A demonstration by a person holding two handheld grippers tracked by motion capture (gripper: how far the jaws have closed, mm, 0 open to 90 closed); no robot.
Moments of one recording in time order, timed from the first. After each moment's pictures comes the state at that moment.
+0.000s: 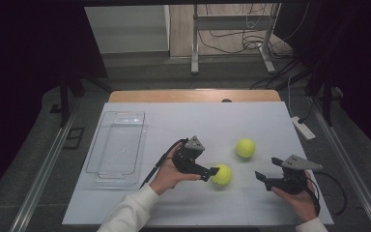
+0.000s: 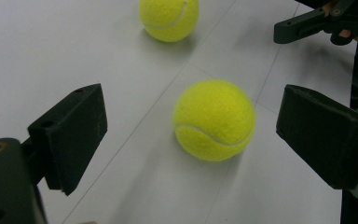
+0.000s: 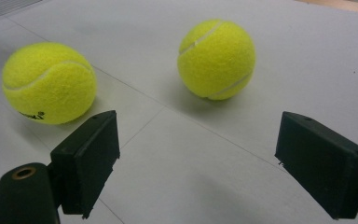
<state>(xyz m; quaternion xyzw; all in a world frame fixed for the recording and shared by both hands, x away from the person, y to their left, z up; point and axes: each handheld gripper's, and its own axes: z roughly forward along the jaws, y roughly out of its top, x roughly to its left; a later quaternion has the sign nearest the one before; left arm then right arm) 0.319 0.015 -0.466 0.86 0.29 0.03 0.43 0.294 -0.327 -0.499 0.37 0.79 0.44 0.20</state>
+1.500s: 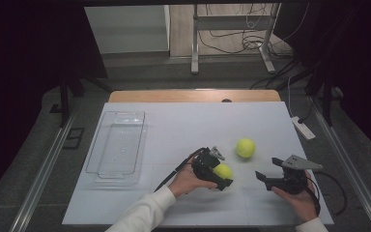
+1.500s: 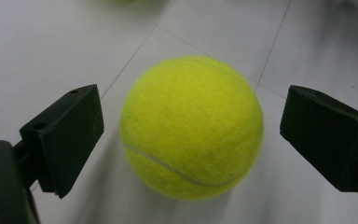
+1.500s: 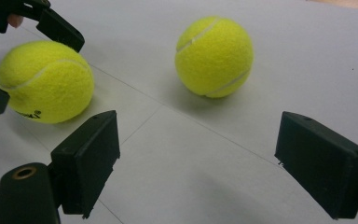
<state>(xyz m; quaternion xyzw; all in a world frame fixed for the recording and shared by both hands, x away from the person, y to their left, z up) 0.326 -0.039 -0.505 0.89 0.27 -0.01 0.36 0.295 -0.328 -0.499 0.37 0.79 0.44 0.20</state>
